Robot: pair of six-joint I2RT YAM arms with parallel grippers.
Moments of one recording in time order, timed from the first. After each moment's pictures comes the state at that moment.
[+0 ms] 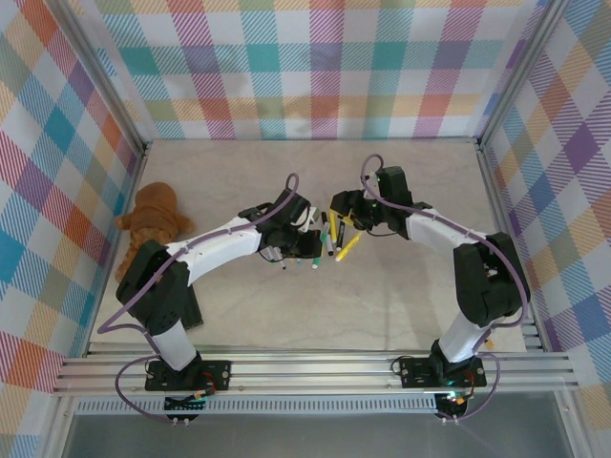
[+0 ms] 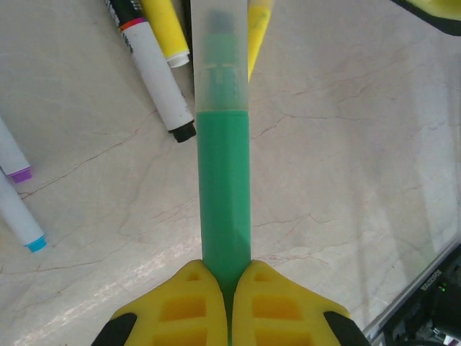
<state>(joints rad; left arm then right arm) -0.69 1.70 1.21 -0.52 0.34 -0.54 0.37 1.68 1.05 -0.05 -0.64 0.86</state>
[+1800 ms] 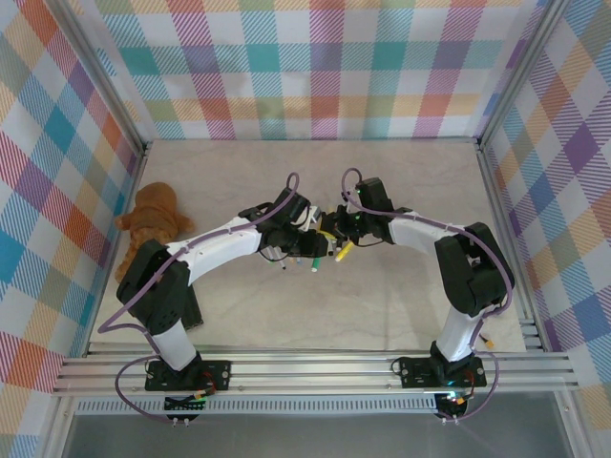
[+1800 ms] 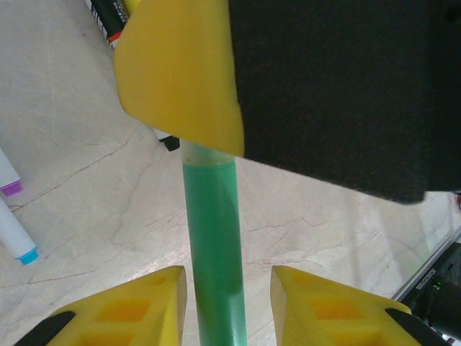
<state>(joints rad) -0.68 1.71 1.21 -0.50 0.35 -0.54 0.46 1.77 1.05 -0.07 -0.68 0.89</state>
